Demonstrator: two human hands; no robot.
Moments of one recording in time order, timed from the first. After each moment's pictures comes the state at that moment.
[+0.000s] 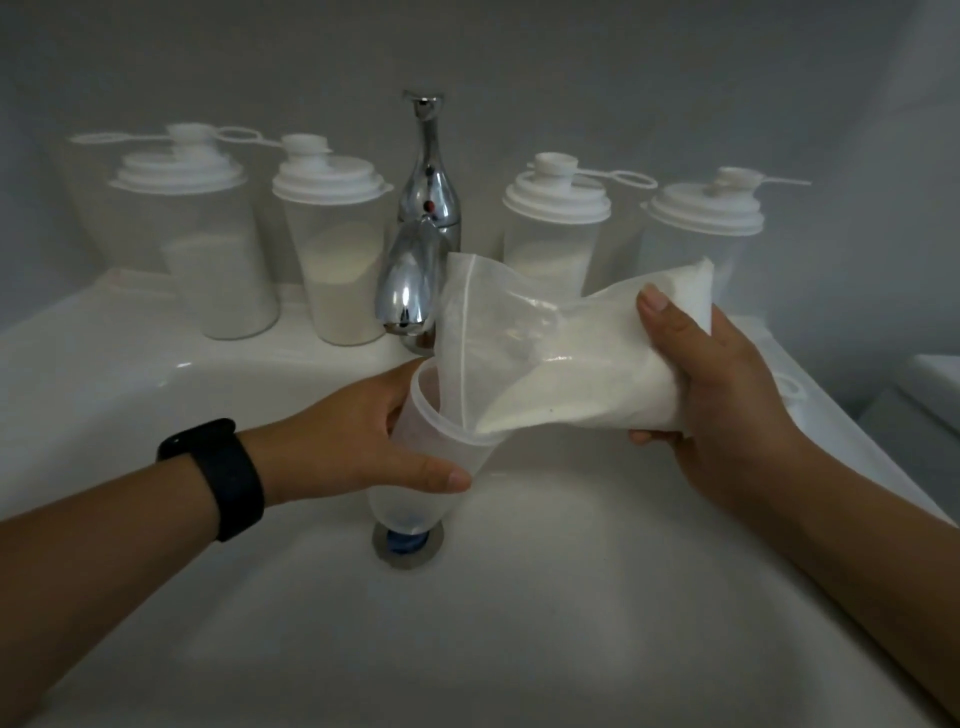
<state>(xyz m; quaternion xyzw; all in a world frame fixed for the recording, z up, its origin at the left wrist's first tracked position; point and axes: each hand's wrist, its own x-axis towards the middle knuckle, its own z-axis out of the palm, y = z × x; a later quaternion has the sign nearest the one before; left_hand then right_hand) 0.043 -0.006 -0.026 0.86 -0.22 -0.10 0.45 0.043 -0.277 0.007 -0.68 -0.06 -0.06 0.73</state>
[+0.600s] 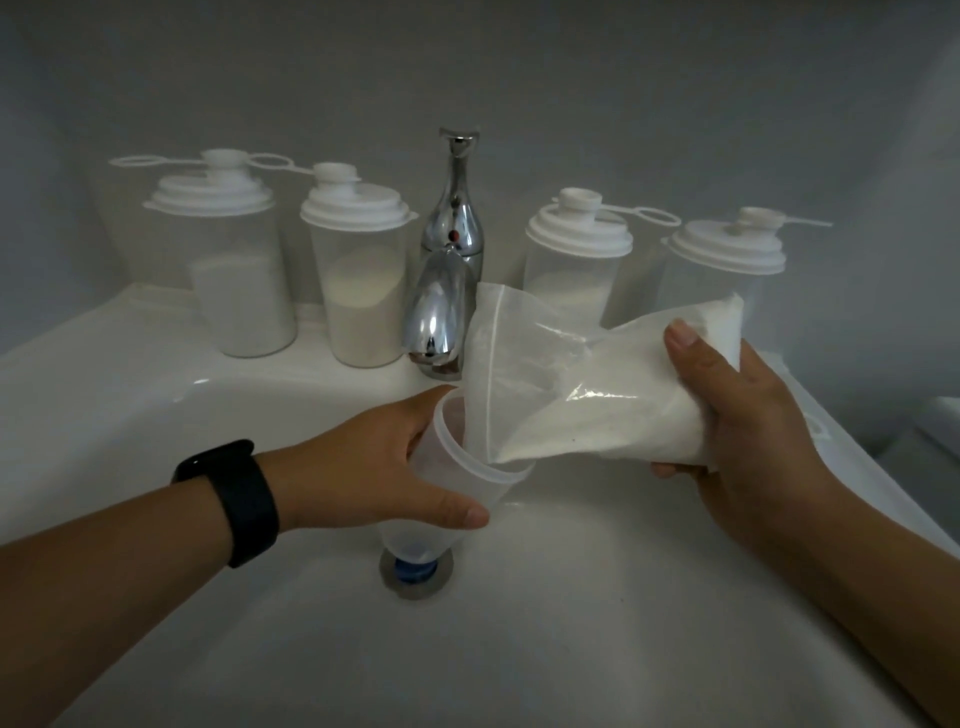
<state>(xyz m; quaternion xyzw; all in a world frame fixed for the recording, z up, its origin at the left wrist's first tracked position) 0.045 -0.006 -0.027 0.87 -0.23 -0.09 0.44 0.044 -0.278 0.007 -0.68 -0.06 -0.07 0.72</state>
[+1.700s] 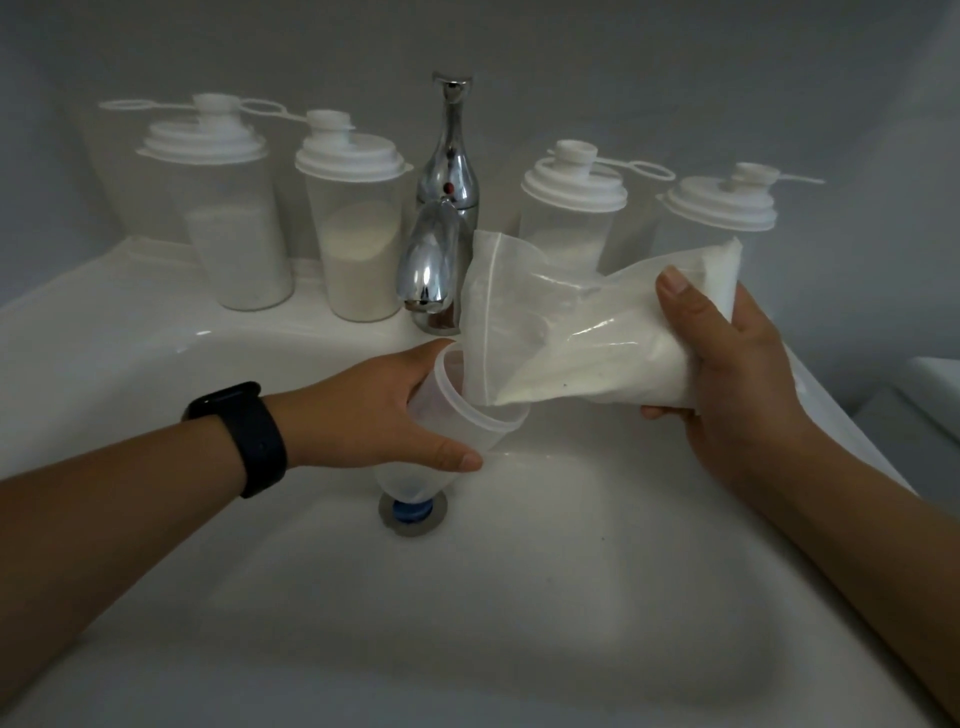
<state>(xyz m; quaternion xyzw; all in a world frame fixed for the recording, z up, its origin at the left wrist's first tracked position) 0.045 -0.006 -0.027 0.89 -0.22 -0.10 0.39 0.041 -0.279 0.014 -0.69 -0.06 -0.09 0.71</state>
